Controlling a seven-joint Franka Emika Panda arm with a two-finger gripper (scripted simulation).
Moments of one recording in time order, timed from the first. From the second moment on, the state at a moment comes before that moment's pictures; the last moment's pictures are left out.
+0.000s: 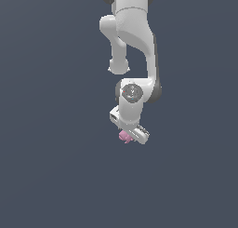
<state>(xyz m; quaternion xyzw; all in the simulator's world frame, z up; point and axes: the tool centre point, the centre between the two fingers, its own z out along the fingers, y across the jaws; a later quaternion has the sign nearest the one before) 0.021 0.042 0.053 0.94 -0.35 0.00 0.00</state>
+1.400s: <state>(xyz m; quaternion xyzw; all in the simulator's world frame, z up) 0.023 0.049 0.078 0.94 -0.35 0.00 0.00</state>
